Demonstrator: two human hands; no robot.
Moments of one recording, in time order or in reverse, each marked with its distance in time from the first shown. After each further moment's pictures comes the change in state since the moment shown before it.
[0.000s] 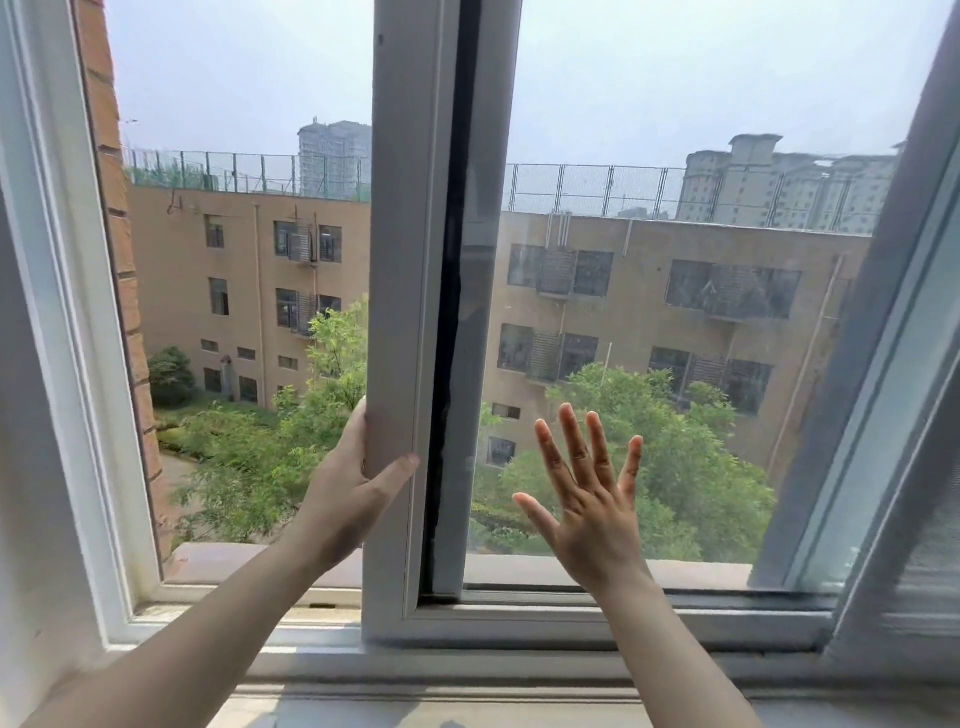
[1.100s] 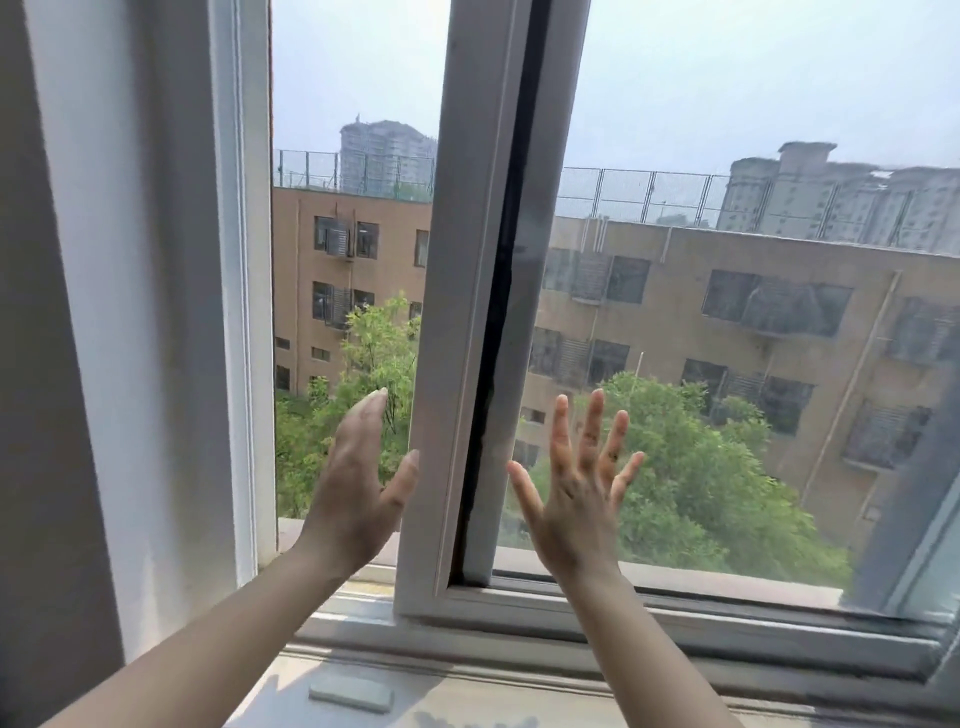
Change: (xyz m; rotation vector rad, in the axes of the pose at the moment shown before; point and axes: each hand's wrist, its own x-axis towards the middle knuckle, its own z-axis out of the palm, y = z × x) left_hand -0.030 -0.045 -0.086 0.377 0.272 0.217; right_hand 0.036 -0.146 0.005 0.303 0.009 0.276
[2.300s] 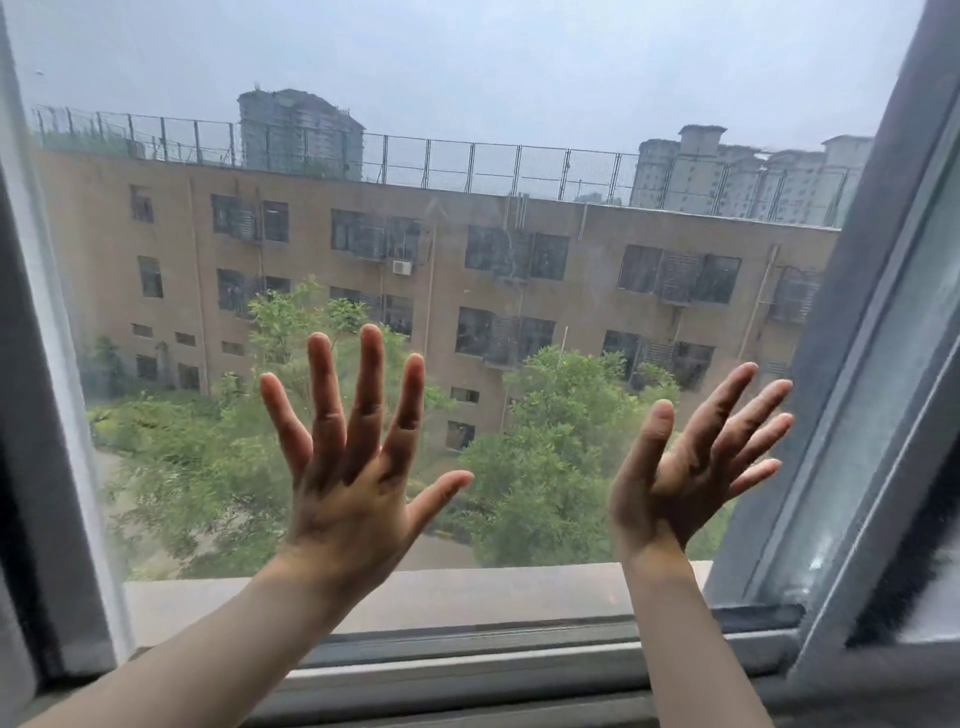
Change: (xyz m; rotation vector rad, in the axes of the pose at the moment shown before) left_hand 0.050 0.108 0.196 0.620 0.279 0.496; right_hand 0.062 0.230 -0.066 0.056 0.670 0.419
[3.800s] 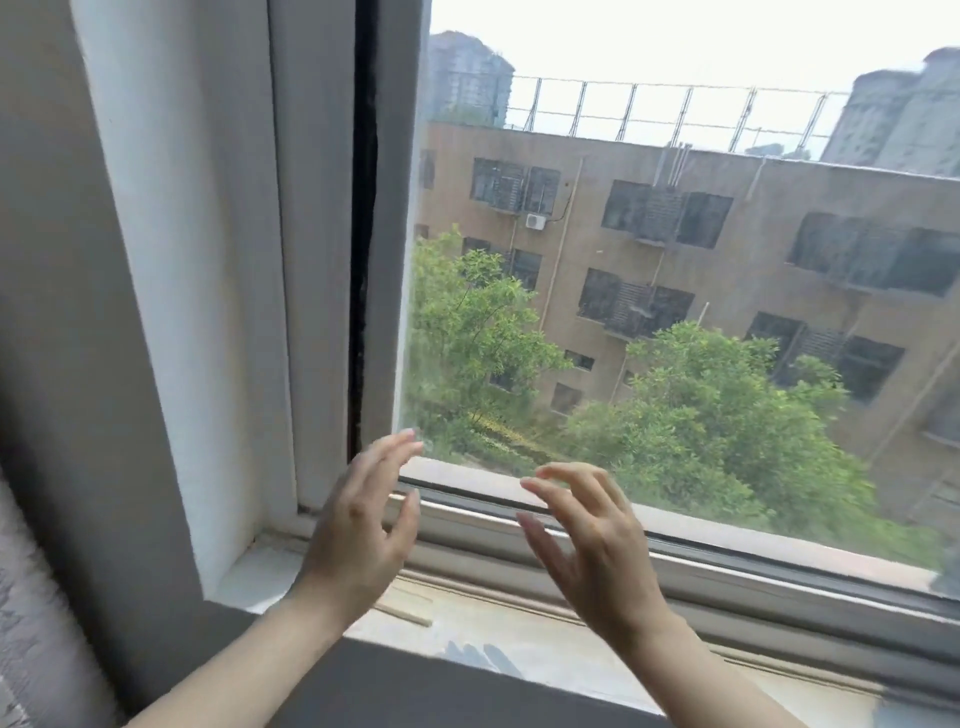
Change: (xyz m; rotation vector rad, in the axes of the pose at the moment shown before) left_hand -0.185 -0.193 -0.127 -0.535 -0.326 -0.500; right_hand -0.238 -0.159 -0.034 0.360 -0.838 -0.751
